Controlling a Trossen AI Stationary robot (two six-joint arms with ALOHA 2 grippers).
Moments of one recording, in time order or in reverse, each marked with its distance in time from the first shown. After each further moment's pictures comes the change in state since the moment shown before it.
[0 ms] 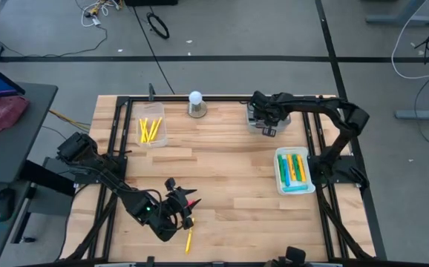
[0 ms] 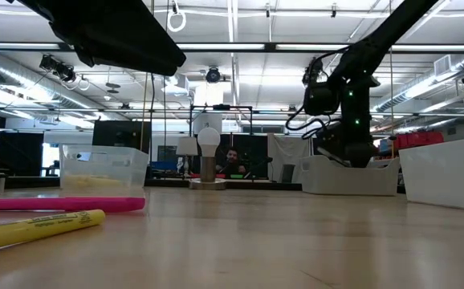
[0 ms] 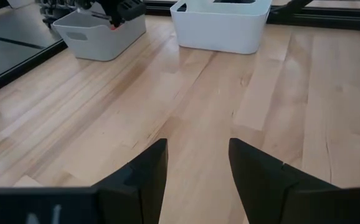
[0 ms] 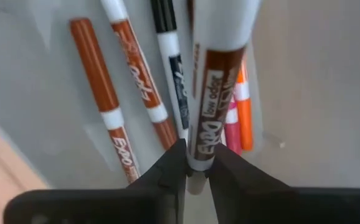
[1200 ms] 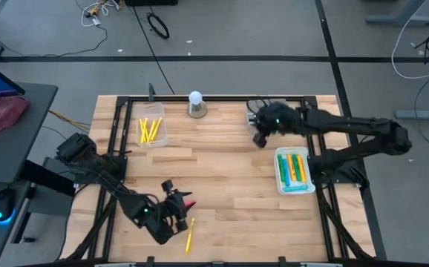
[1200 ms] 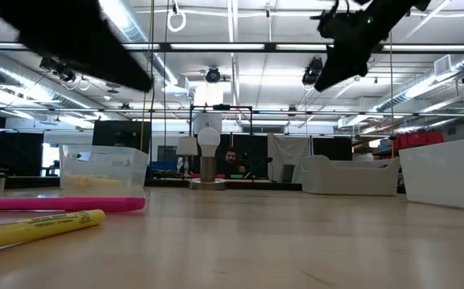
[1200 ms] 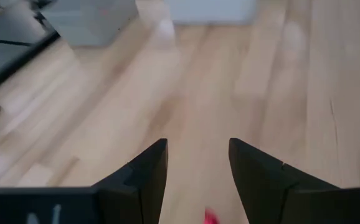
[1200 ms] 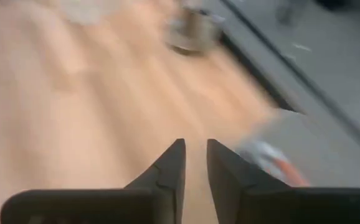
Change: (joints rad) left arm -0.031 0.000 0.000 -0.111 0.042 -0.007; right arm 0.391 -0.502 -0.009 0.124 -0.058 0.542
